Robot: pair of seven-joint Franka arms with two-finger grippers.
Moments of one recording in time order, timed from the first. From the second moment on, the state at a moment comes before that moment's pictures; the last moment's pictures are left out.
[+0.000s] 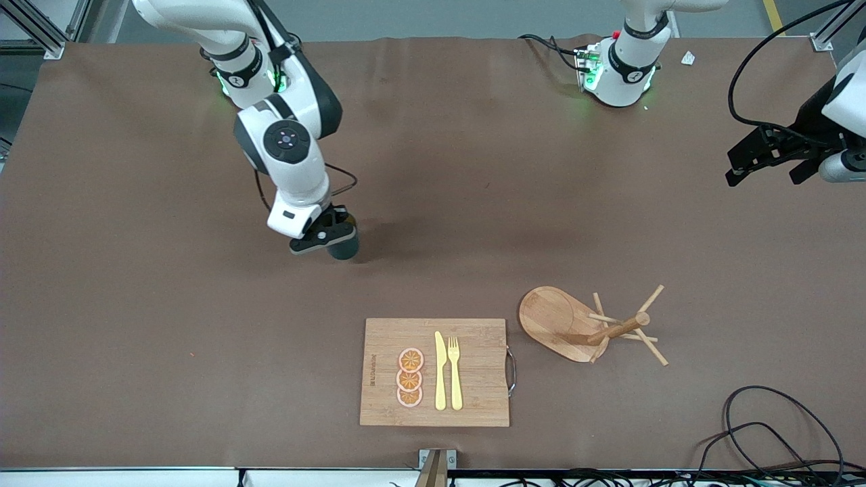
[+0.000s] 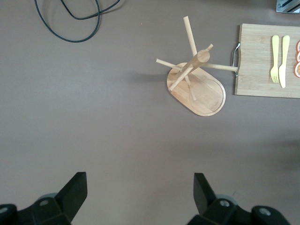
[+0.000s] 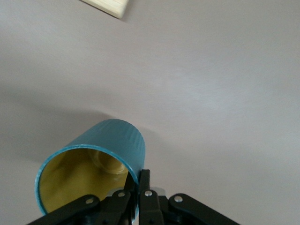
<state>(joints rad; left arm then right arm) -0.13 -0.01 0.02 -1.52 -0.01 1.61 -0.14 0.48 0.24 0.03 -2.08 -0.21 2.30 0.18</state>
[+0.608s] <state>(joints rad) -0.13 -0.01 0.02 -1.52 -0.01 1.62 -0.15 0.22 0.09 0.02 -2.35 -0.27 2.48 -0.60</state>
